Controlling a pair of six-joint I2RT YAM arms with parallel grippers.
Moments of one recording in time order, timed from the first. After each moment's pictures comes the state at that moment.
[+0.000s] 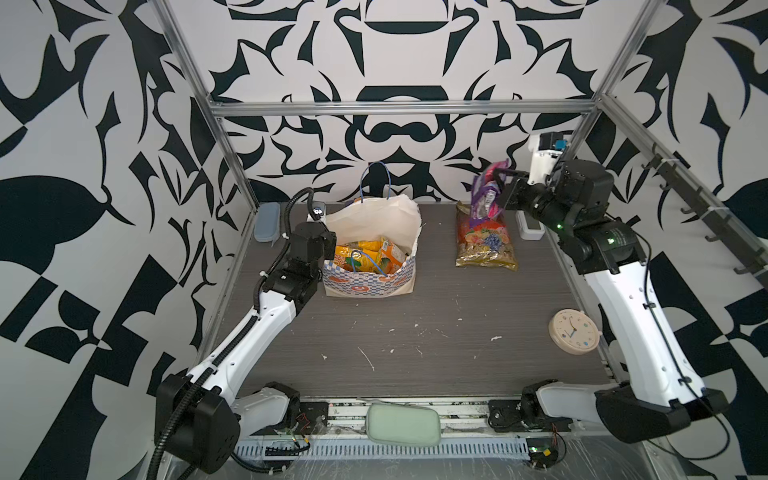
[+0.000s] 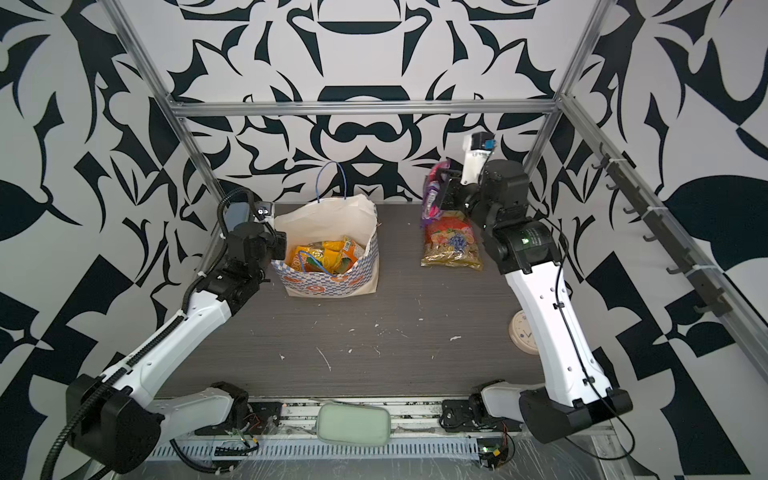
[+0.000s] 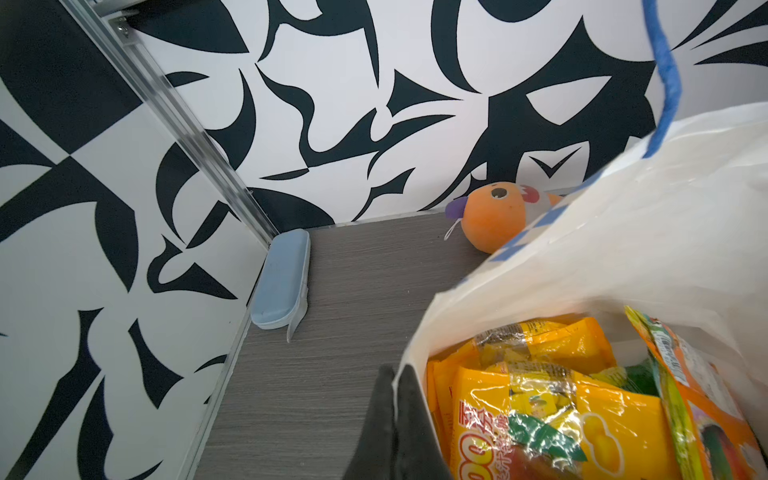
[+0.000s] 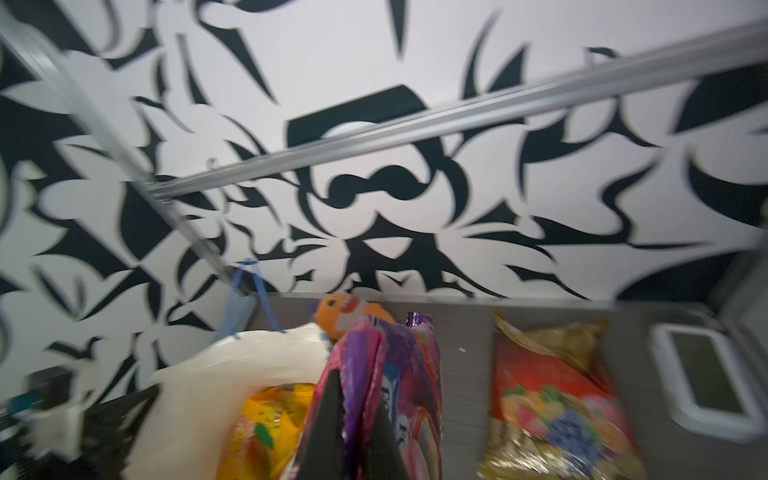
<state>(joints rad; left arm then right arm) -0.39 1.19 0.98 -0.13 -0.42 0.06 0.21 1.29 1.70 -0.68 -0.05 0.32</state>
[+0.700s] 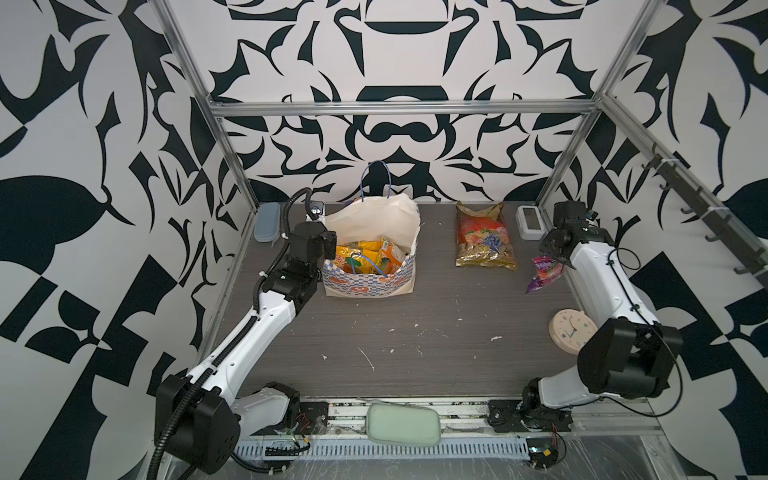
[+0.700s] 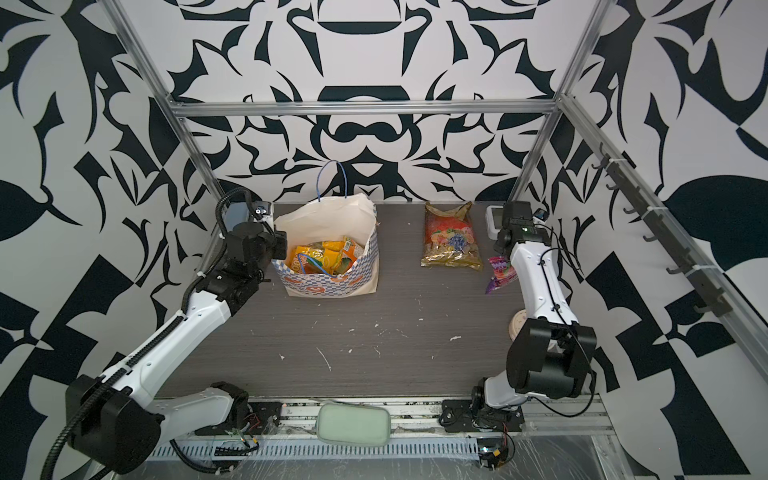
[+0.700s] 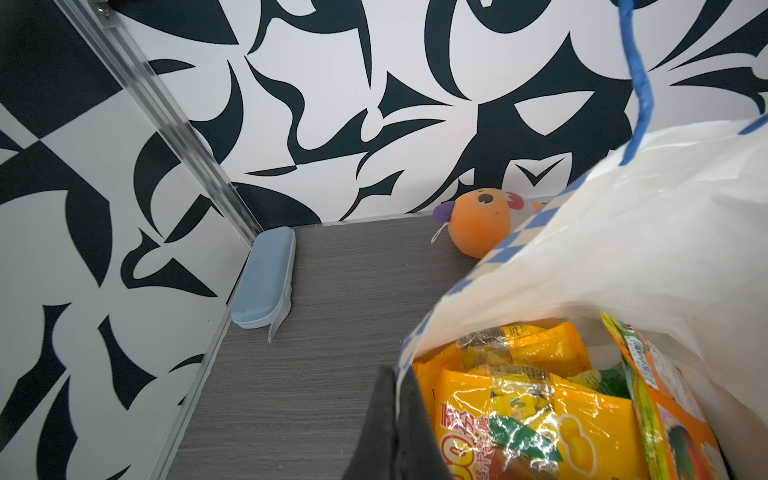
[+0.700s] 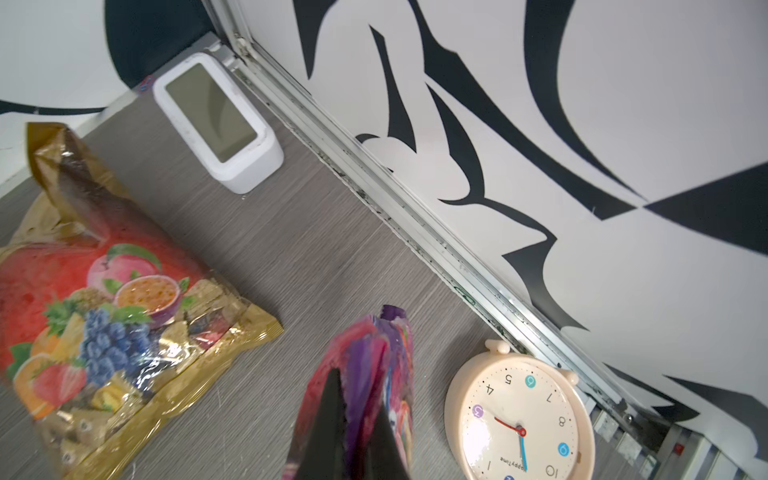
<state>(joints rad) -0.39 1.18 0.98 -0.13 -0.39 0.01 -0.18 1.51 1.35 -0.82 0.41 0.54</state>
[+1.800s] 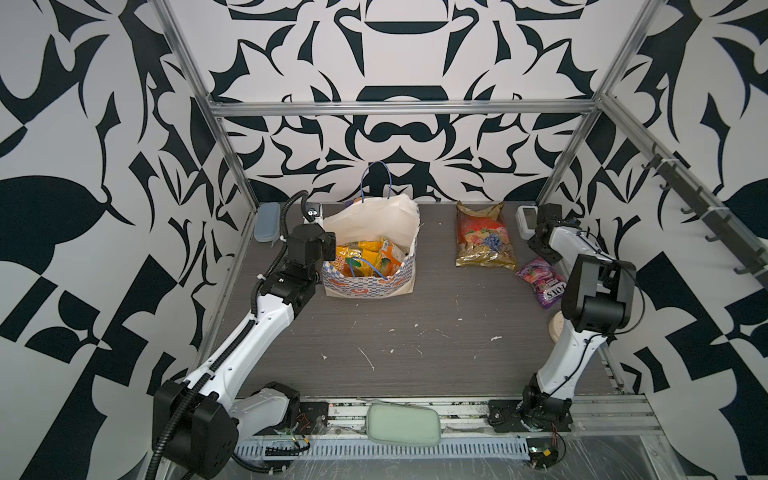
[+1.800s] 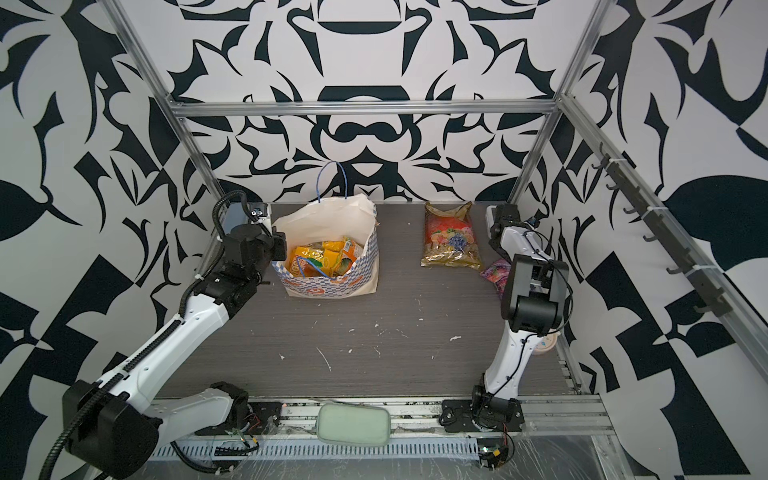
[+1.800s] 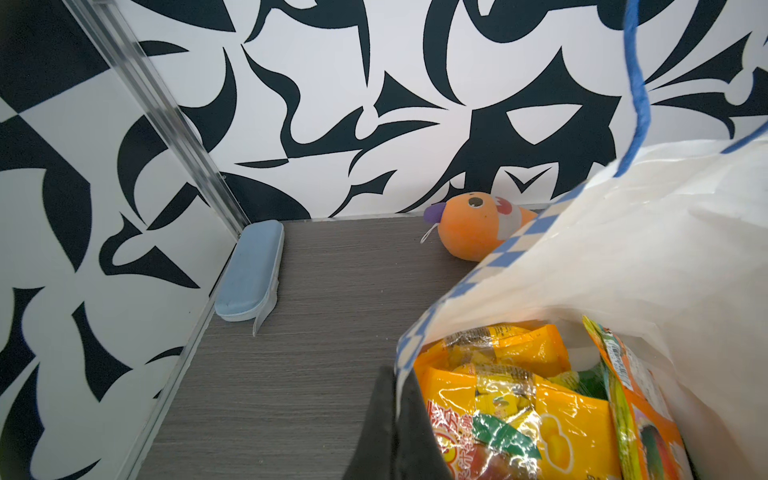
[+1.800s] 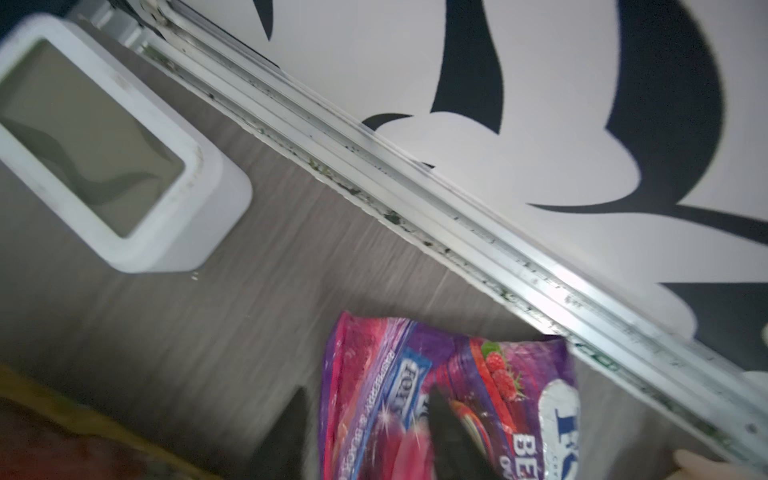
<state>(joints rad) -0.39 1.17 0.96 -0.12 -0.36 -0.05 -0.22 1.97 1.50 -0.59 0.38 0.69</state>
